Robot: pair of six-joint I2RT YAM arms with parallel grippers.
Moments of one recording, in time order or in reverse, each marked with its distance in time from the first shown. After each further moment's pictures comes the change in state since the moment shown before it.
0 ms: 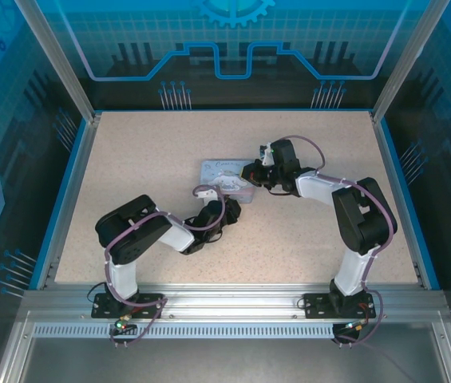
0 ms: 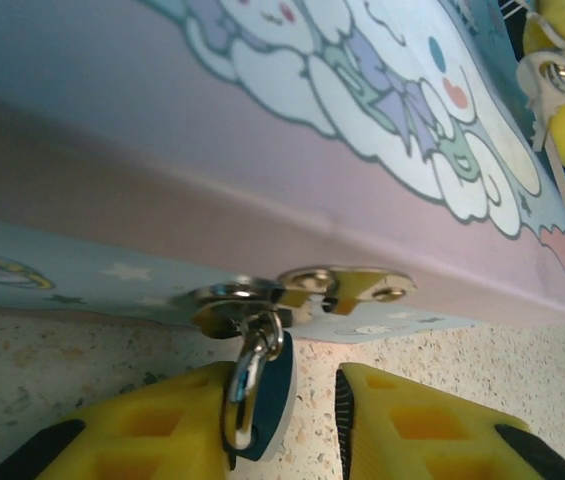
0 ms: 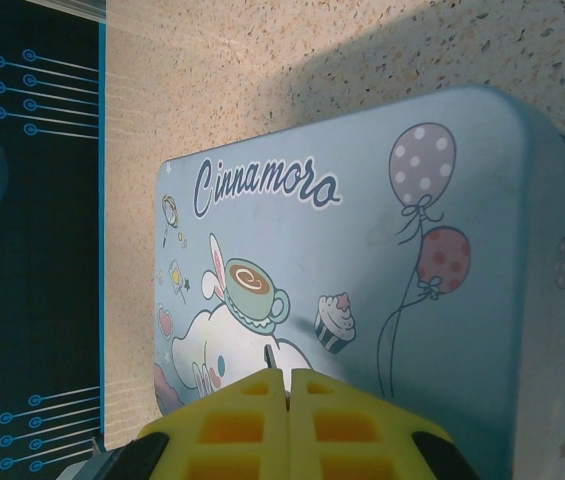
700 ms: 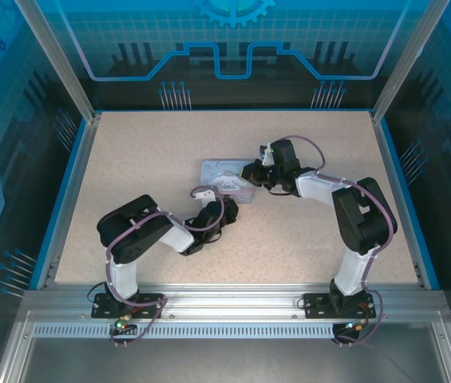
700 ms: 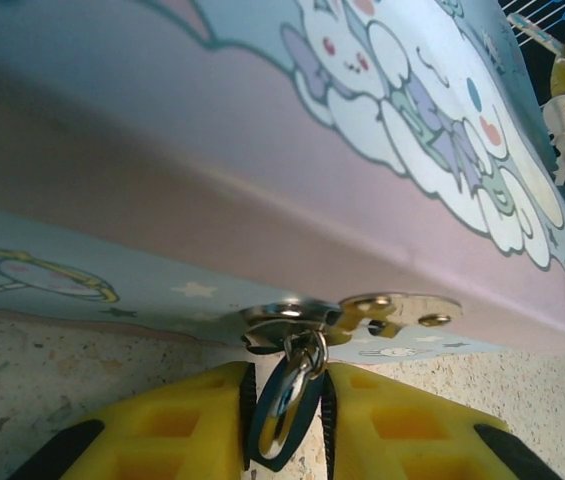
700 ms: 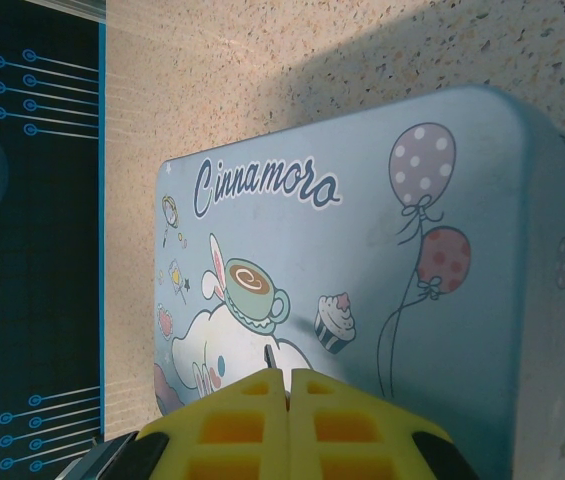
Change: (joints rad) left arm 0.000 0.016 -0.011 0.037 -0.034 -0.025; right arm 0.000 0.000 0.000 0.000 0.000 0.000
